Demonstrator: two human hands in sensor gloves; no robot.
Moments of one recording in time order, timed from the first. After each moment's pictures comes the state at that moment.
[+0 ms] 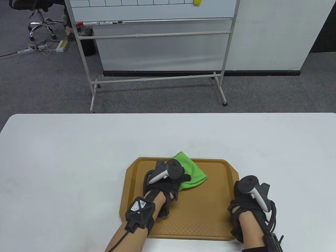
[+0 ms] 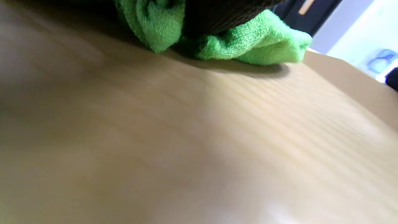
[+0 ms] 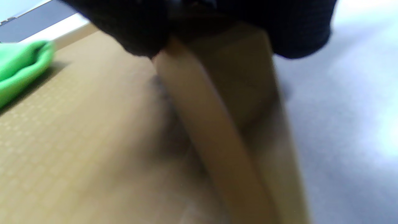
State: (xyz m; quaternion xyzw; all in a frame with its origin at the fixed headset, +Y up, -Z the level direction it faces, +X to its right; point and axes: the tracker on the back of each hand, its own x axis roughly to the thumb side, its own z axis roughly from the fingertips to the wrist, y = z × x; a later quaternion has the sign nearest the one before) left_hand -0.028 -0.781 -0.425 -0.25 -0.20 0.15 0.94; right_hand 0.244 -0.762 -0.336 -0.21 0.22 0.93 0.20
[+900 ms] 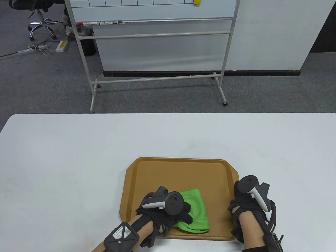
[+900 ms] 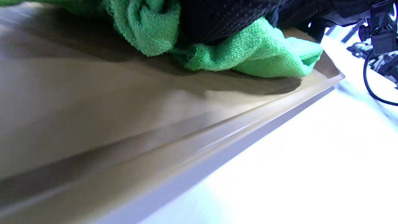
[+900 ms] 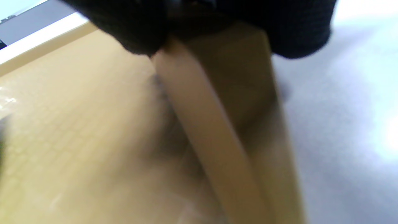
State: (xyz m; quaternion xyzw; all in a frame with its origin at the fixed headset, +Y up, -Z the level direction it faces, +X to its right) left_hand -0.060 -0.766 -0.321 -0.27 -0.37 0.06 0.89; right_hand 0.245 -0.763 -0.337 -0.20 0.23 0.93 0.20
